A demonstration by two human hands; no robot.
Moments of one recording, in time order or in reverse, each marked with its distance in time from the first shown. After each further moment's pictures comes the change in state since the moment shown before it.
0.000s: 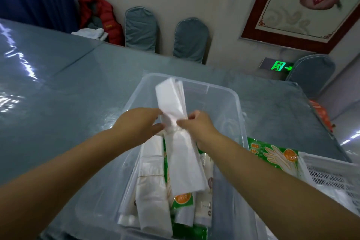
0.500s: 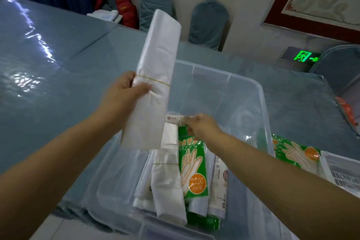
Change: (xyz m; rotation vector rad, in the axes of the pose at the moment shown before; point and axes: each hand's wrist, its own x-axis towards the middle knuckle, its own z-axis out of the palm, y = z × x) left_hand -0.024 -0.043 -0.033 -1.125 0.298 -0.422; right_hand -0.002 0.011 0.031 -0.230 -0.148 0.113
